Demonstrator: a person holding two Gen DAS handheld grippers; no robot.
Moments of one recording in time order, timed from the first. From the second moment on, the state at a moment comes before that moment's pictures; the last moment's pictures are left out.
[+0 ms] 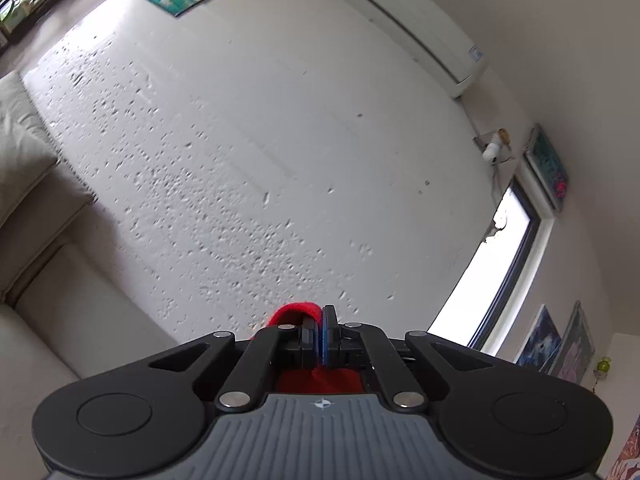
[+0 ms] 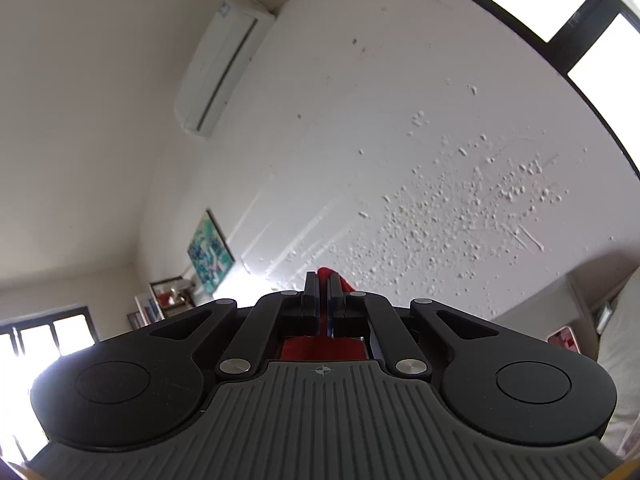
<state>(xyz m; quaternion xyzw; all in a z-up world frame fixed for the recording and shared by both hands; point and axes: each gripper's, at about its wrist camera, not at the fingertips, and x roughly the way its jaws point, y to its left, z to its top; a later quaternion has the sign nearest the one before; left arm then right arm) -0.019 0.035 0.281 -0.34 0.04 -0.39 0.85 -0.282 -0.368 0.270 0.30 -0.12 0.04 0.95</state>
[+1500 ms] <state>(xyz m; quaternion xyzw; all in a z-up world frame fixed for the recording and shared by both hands) 0.027 -0.014 0.003 -0.12 0.41 -0.08 0.90 -0.170 -0.386 -0.073 0.36 0.40 -0.11 0.83</state>
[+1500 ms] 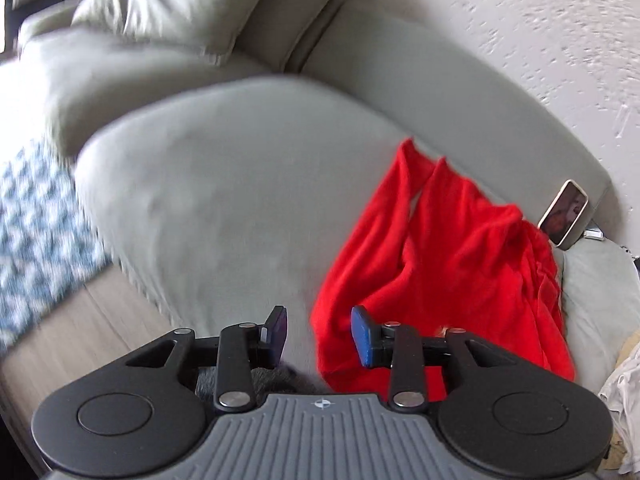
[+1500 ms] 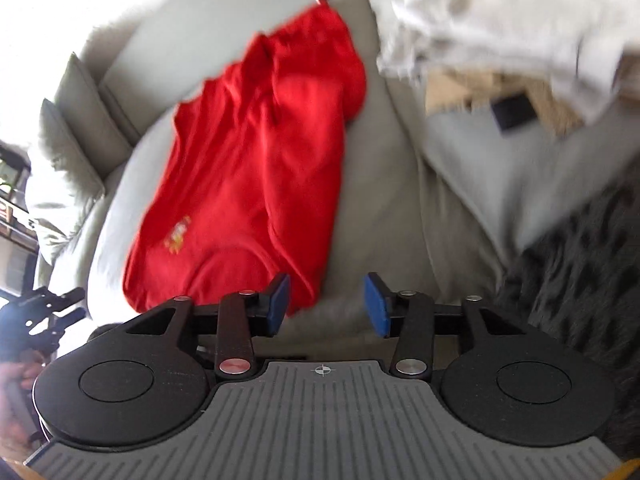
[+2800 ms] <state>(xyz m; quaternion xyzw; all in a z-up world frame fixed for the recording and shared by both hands) 0.154 -0.236 -0.077 0.03 0.41 -0.26 0.87 0.121 -0.438 -0.006 0.14 0.45 -0.15 0.87</state>
